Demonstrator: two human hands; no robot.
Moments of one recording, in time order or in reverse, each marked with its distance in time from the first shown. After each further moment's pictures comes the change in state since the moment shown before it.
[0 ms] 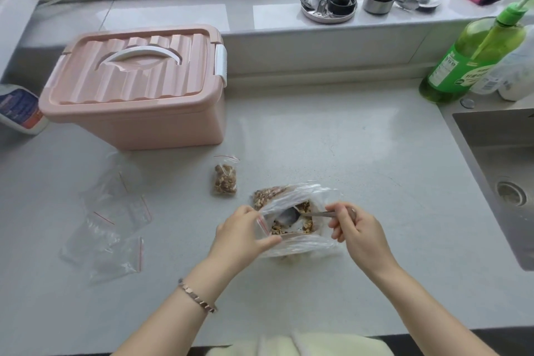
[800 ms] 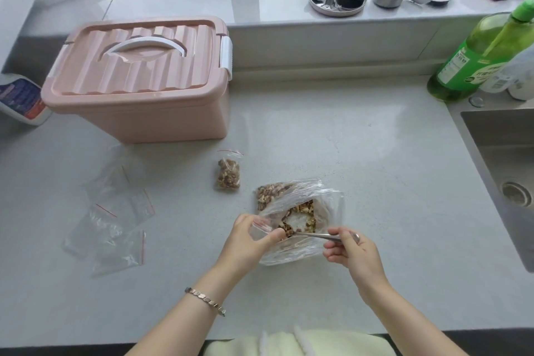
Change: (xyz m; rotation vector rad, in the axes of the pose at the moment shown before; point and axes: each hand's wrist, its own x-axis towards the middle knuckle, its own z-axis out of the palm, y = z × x) left_hand -0.004 -0.015 0.029 -0.577 0.029 -0.122; right_hand -0.017 0.034 0.018 0.398 0.034 0.369
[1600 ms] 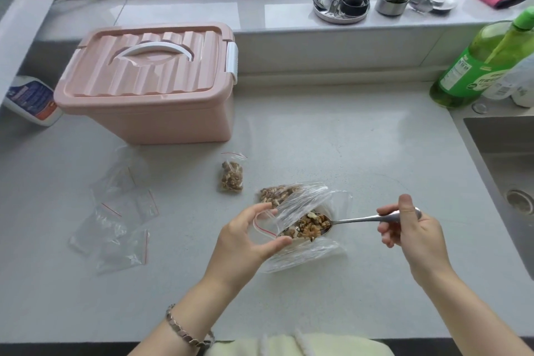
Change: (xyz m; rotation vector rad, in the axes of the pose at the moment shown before) left_hand -0.041 0.038 -0.022 -0.010 0.127 0.283; right_hand -0.001 -0.063 -0.041 -0.079 0.194 -0.273
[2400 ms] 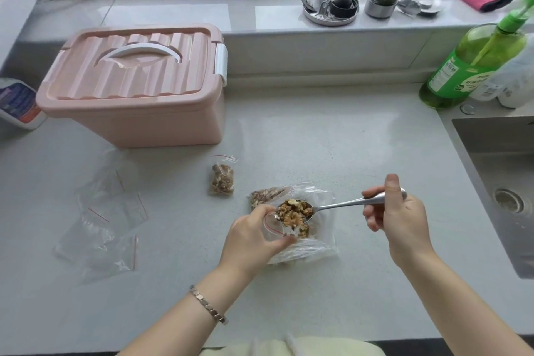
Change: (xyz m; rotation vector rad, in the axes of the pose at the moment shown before) left_hand 0.025 -0.010 0.031 0.264 -0.083 -0.076; right_hand 0.006 -0.029 0.018 0.059 0.021 -0.022
